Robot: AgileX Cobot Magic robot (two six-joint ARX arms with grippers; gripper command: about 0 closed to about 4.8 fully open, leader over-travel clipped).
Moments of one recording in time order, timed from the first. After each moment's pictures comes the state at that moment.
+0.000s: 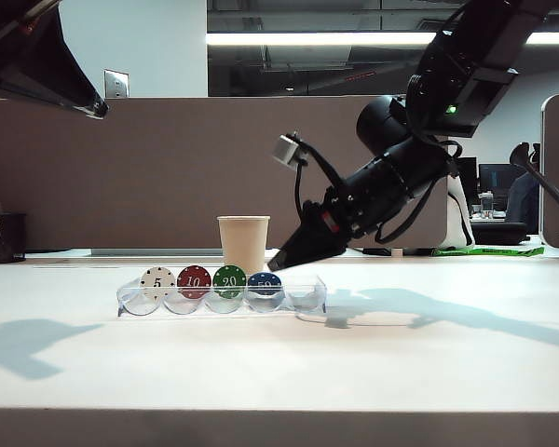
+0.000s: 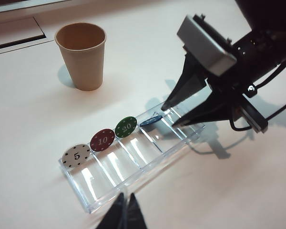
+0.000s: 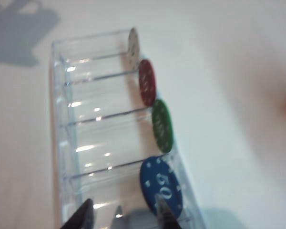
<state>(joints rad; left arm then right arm) -0.32 0.93 0.67 -0.16 0.29 0.08 0.40 2.05 1.40 -0.20 -0.77 -0.73</state>
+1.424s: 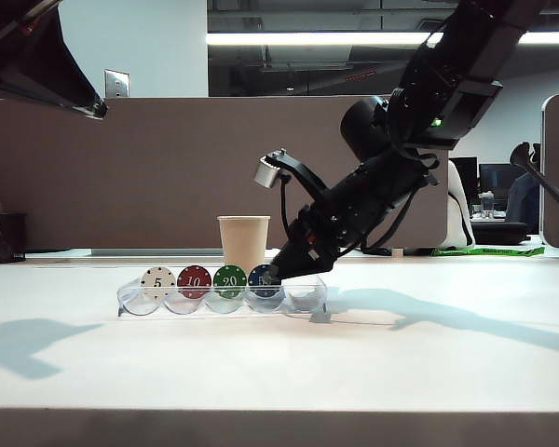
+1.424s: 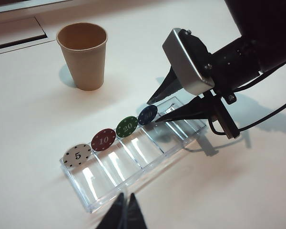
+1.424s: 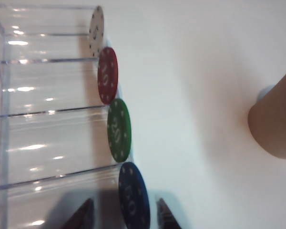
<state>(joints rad) -0.32 0.93 0.67 -0.16 0.29 0.08 0.44 2.09 1.40 -0.06 -0.60 -0.82</state>
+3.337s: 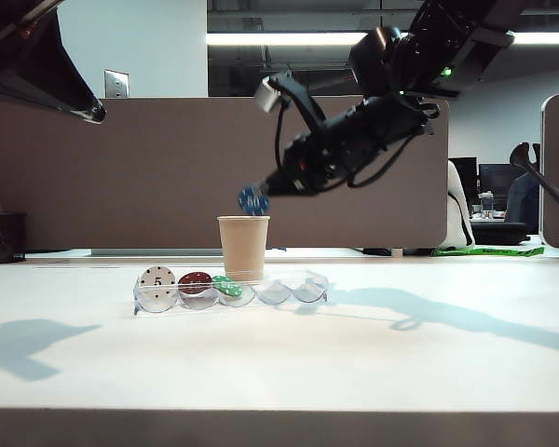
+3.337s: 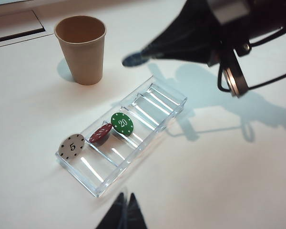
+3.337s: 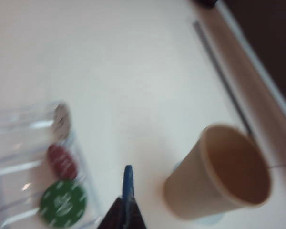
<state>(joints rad) -0.32 0.93 0.67 -0.18 0.29 0.08 0.44 1.98 1.40 0.12 -0.62 -0.75</state>
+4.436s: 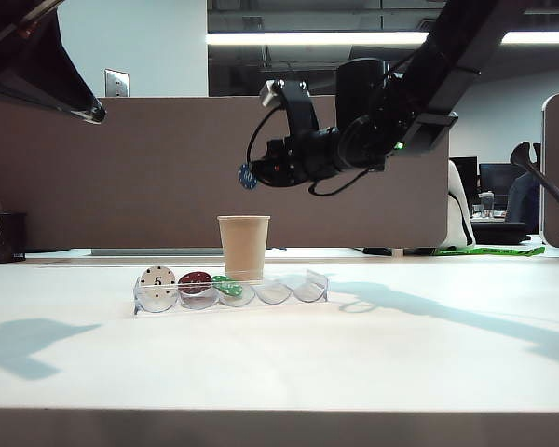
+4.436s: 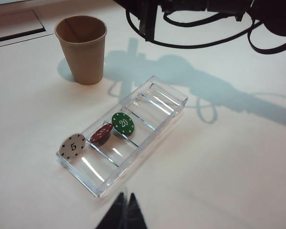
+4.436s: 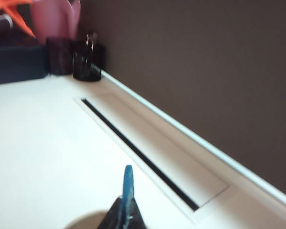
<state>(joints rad) -0.32 0.93 0.67 -0.18 0.29 0.08 0.43 2.27 1.68 0.58 -0.43 -0.21</state>
